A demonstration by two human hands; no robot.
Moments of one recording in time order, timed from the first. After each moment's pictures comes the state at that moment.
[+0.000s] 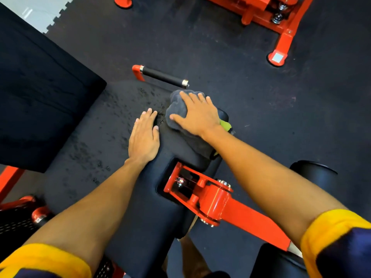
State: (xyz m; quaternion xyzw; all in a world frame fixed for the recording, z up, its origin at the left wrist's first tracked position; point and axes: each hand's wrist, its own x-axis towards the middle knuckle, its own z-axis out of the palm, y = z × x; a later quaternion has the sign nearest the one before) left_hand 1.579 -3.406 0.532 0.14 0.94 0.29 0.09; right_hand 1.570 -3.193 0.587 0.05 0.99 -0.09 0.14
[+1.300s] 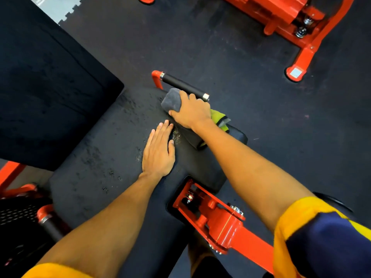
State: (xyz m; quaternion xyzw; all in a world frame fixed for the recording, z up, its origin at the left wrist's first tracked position) left_hand 1.579 -3.405 0.526 0.12 0.94 0.30 0.07; right_hand 1.472 -3.250 0.576 0.06 0.97 -0.09 0.20
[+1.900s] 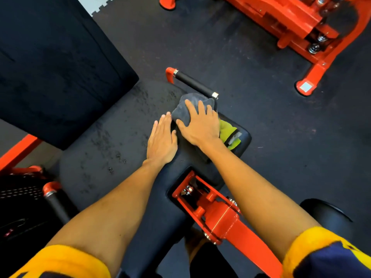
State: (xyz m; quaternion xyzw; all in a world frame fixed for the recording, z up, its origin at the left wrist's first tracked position) left_hand 1.581 -3.405 0.534 0.05 0.94 0.32 0.08; right_hand 1.548 -3.260 0.582 0.03 0.99 -0.06 0.15
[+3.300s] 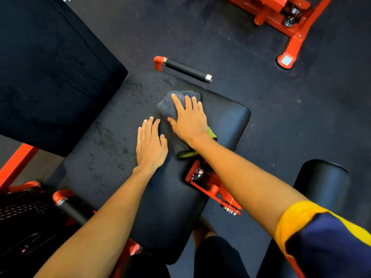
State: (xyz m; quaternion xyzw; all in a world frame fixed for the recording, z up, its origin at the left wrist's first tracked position) left_hand 1.617 -3.467 0.536 0.06 0.95 0.28 0.11; right_hand 1.575 -3.310 0.560 0.04 0.99 -0.07 0.11
